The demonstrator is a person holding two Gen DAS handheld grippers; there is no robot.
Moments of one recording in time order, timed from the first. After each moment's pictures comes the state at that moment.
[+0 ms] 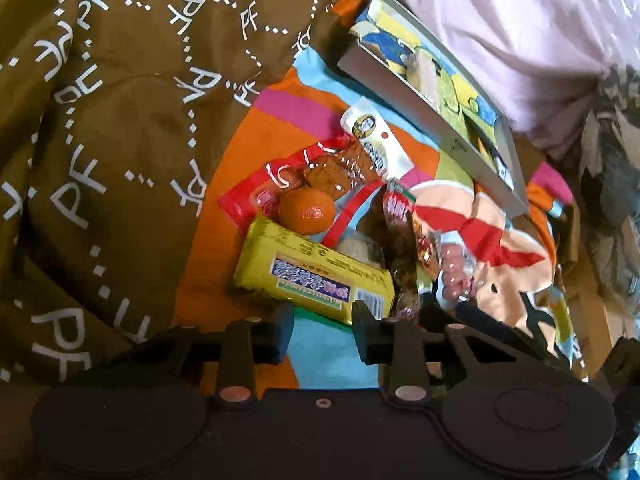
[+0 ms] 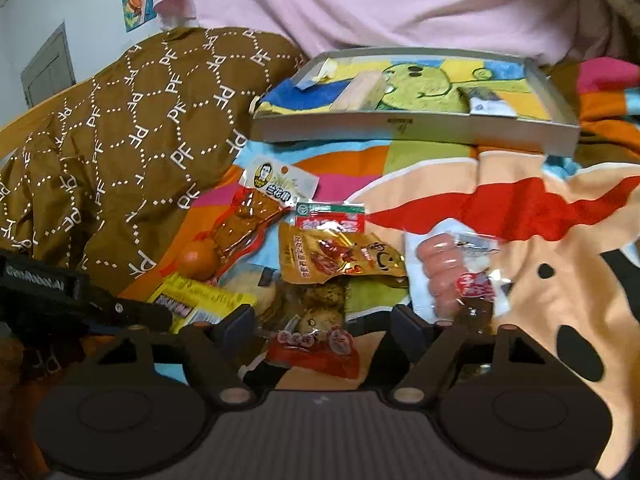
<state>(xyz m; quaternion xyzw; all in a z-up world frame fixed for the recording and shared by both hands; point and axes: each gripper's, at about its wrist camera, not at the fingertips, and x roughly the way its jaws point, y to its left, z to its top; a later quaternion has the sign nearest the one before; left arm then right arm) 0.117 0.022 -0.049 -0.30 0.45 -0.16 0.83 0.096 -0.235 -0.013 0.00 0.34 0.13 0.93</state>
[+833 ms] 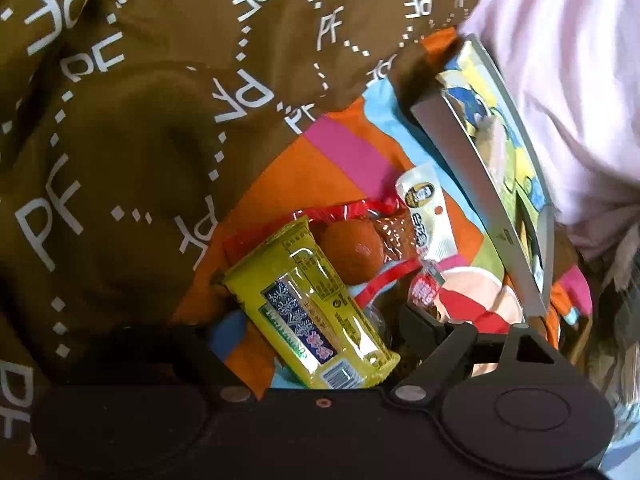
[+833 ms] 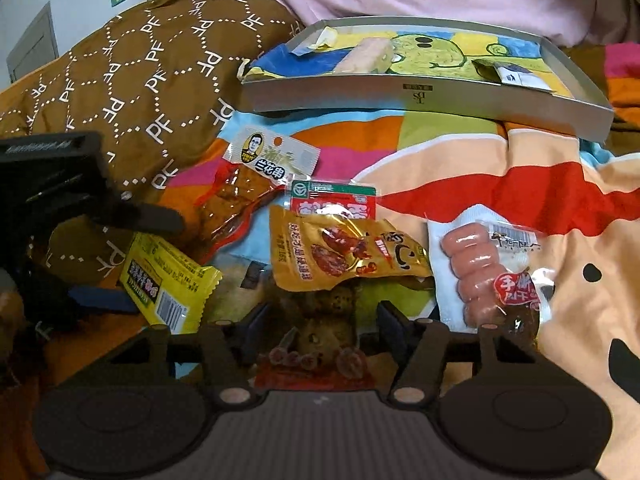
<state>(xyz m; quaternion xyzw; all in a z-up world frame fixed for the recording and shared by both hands) 0.171 0.027 -0.063 -0.42 0.46 -0.07 0.78 0.125 -0.213 -0.038 -0.01 0.37 0.10 0.92</state>
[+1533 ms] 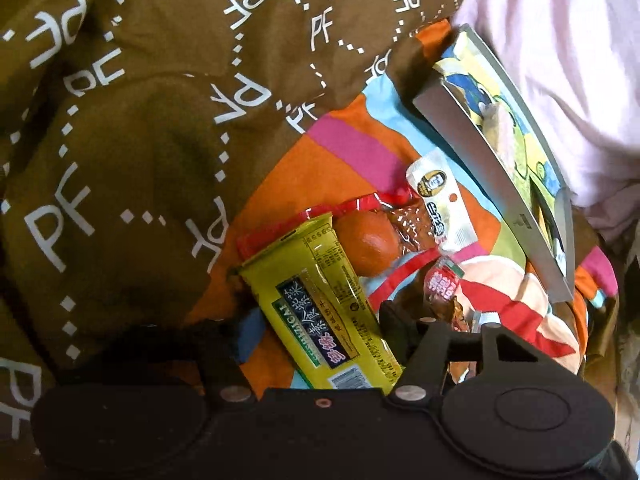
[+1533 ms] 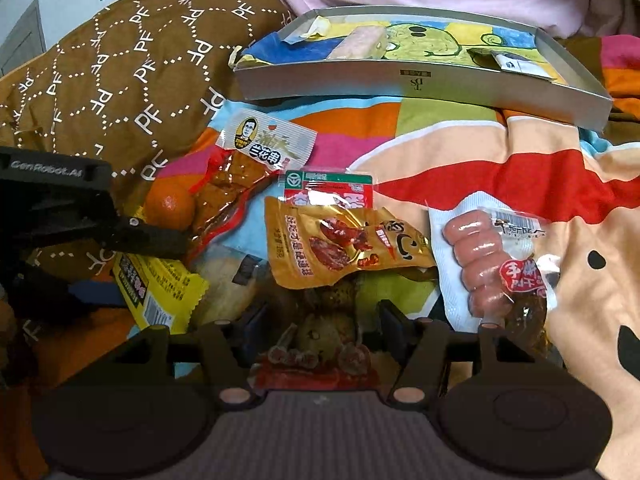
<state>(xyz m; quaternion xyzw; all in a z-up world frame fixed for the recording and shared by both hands) 0.163 0.021 -0.065 -0.36 0.46 -0.07 0.81 0.130 -0.205 -0.046 -0.01 0.38 0.08 0.92</state>
